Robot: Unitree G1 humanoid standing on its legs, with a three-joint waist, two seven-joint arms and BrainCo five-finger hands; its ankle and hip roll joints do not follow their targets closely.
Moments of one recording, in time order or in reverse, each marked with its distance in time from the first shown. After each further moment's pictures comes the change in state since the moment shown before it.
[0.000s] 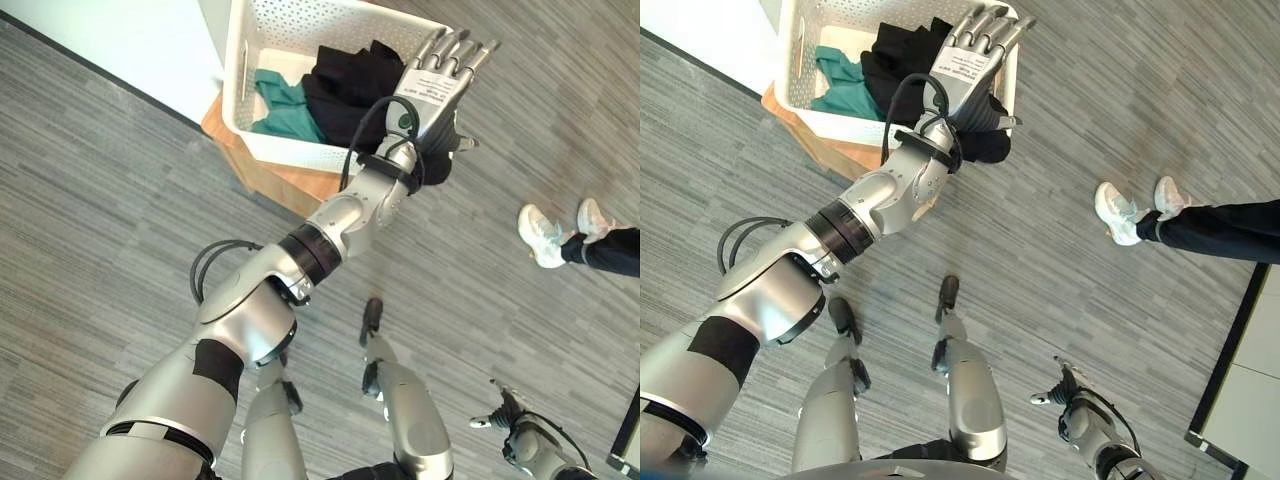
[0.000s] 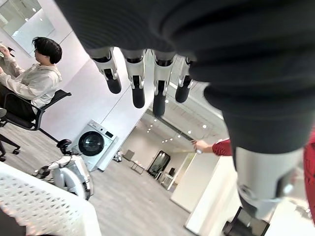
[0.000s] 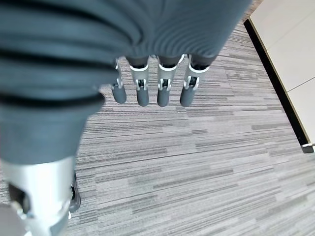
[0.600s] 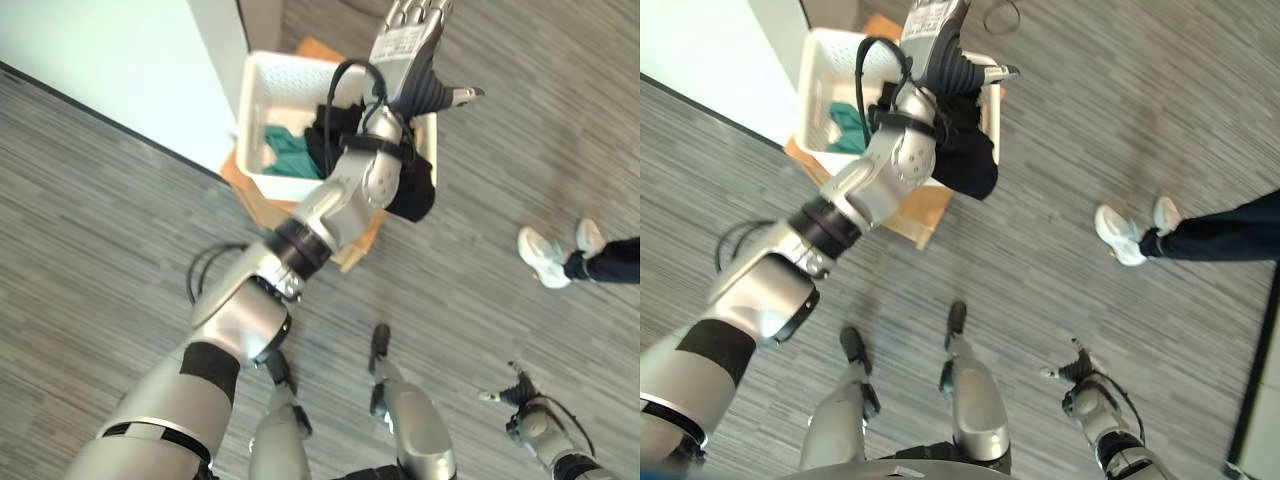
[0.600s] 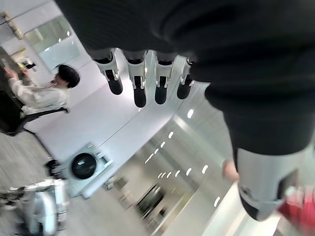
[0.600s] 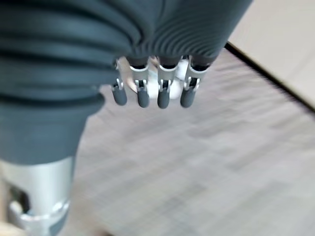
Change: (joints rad) left arm 0.156 0.013 0.232 -0.298 -0.275 -0.067 -0.004; right arm -0.070 -0.035 -0.213 -0.133 0.110 0.056 -0.006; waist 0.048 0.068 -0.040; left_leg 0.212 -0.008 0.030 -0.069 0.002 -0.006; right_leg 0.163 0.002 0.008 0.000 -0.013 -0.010
